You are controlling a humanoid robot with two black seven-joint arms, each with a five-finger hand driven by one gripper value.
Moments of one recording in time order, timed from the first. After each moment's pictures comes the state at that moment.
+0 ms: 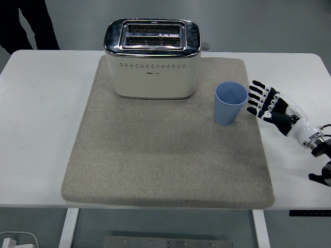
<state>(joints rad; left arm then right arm) -0.03 0.00 -0.06 -0.15 -0.03 -0.10 0.11 0.44 -0.41 0.93 0.98 -0.74 0.31 0.34</state>
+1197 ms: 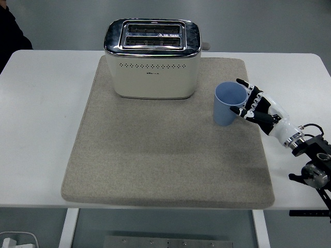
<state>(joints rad) -0.03 0.00 -0.06 -0.15 -0.03 -0.10 0.11 0.44 -0.31 0.94 0.98 -0.80 0.29 0.37</state>
